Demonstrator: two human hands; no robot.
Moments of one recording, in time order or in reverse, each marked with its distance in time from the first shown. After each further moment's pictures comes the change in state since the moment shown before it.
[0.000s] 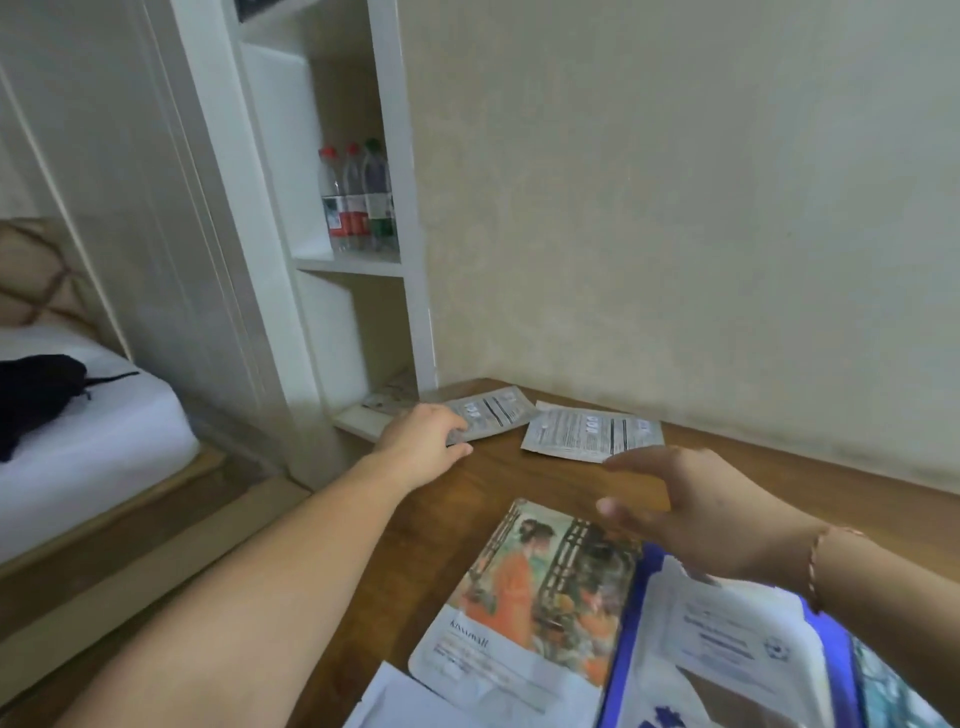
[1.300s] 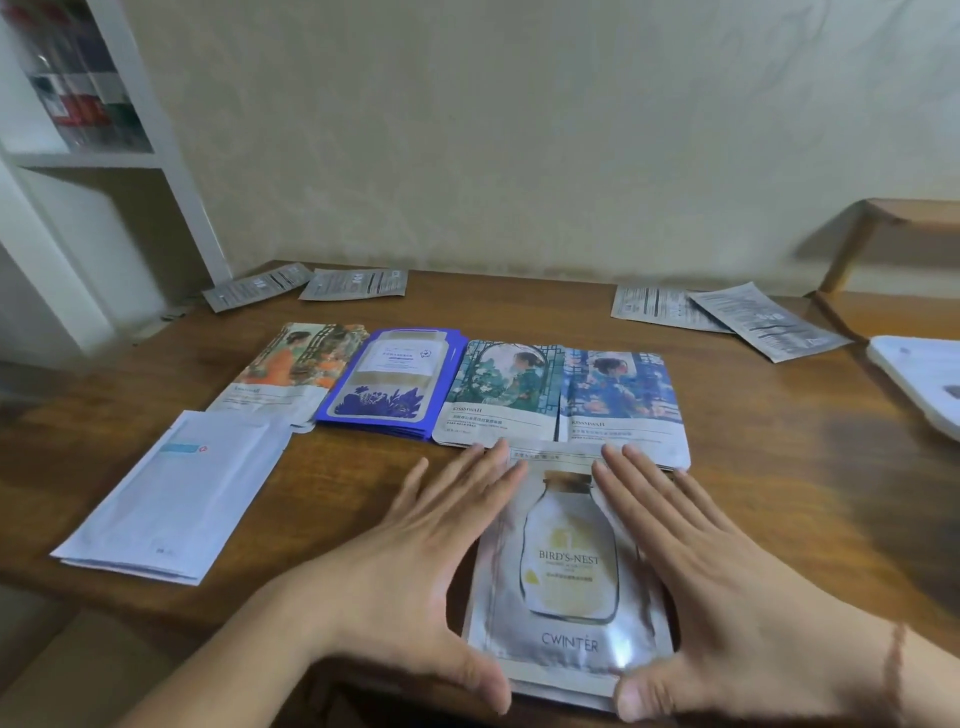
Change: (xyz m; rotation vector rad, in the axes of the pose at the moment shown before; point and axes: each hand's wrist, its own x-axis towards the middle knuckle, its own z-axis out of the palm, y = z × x) left_hand -0.368 0.267 -0.084 -0.260 -0.536 0.774; right_hand -0.416 0.022 -0.001 -0.200 -0.149 0.091
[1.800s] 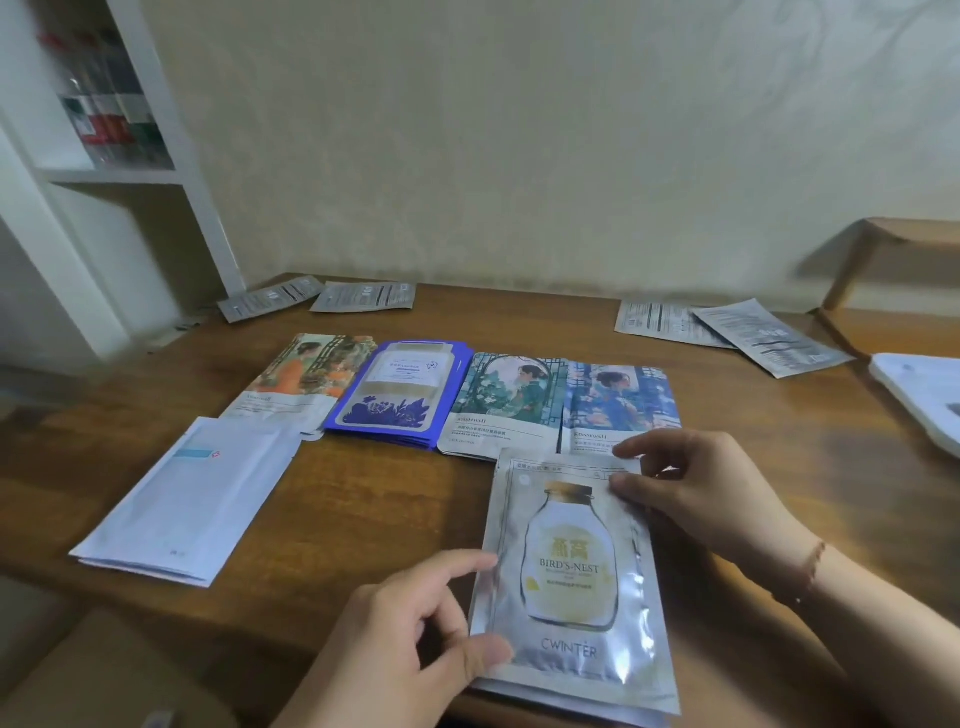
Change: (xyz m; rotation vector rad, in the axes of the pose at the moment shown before) left_hand -0.036 0.038 0.030 -0.587 0.381 -0.385; right_hand 0.053 0.035 -0.003 0.701 0.472 0.394
